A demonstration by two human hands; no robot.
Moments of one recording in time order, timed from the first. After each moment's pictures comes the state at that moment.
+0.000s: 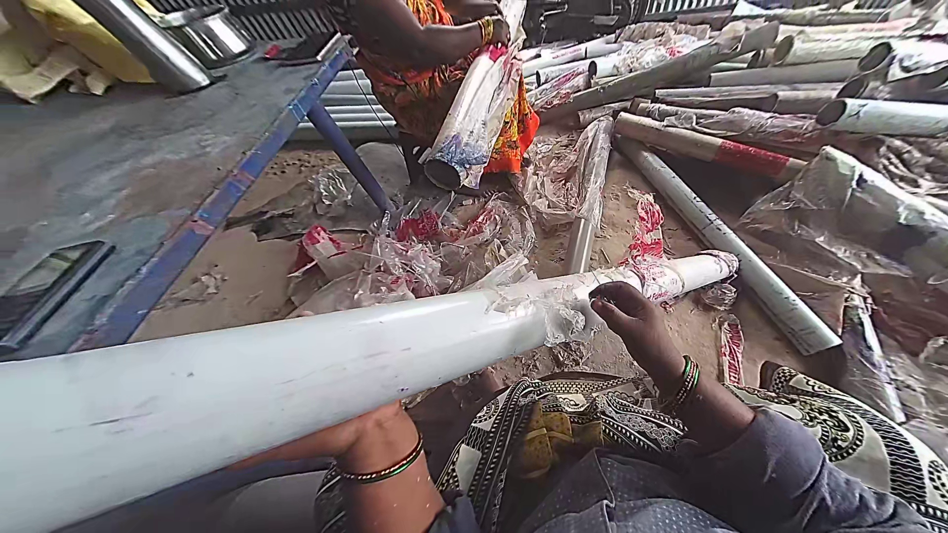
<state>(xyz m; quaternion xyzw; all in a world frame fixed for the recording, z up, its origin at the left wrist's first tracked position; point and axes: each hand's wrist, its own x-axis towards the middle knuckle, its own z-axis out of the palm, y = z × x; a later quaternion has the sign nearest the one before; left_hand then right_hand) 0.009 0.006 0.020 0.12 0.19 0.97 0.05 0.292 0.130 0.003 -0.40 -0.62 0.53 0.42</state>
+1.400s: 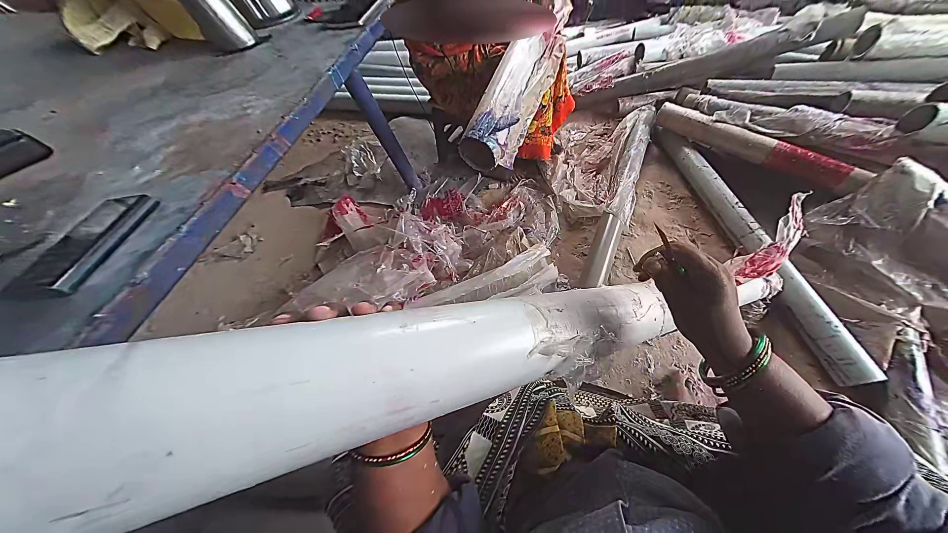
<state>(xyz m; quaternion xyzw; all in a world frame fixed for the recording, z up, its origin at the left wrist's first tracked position) 0.010 -0.013 0.008 0.32 0.06 0.89 0.30 0.294 0.166 0.045 -0.35 -0.81 0.19 0.42</state>
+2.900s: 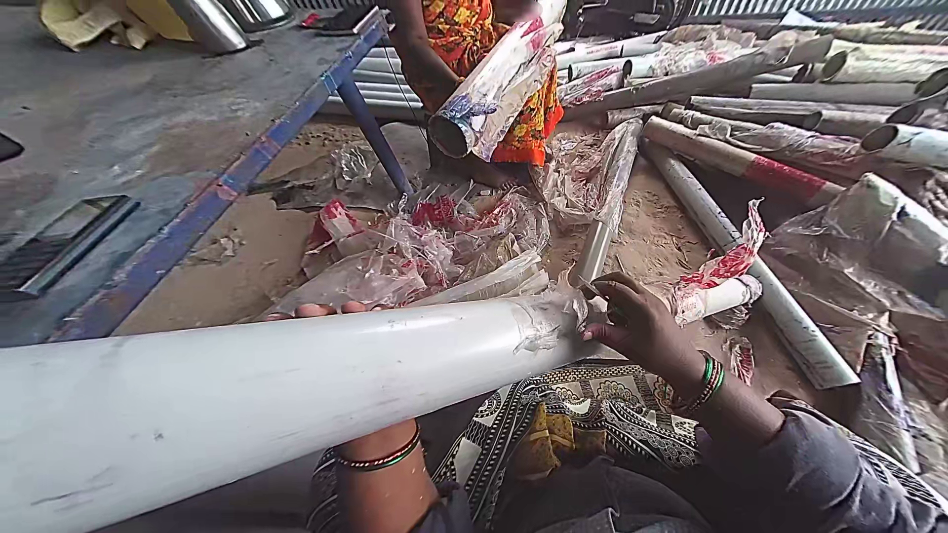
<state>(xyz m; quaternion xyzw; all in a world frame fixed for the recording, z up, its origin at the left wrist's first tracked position) 0.016 -0.014 0.002 0.30 0.11 0.91 0.27 0.282 0.149 0.028 -0.29 -0.86 0.26 0.33</state>
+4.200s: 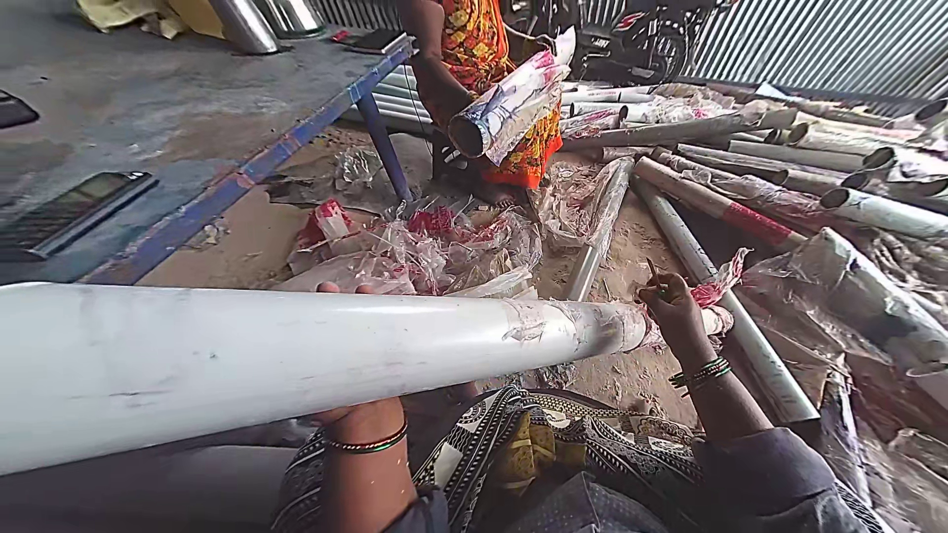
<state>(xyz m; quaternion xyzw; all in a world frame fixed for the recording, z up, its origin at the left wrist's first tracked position) 0.000 0.001 -0.005 0.25 0.08 0.94 0.22 0.327 0.204 0.021 -0.53 -0.67 0.37 0.37</state>
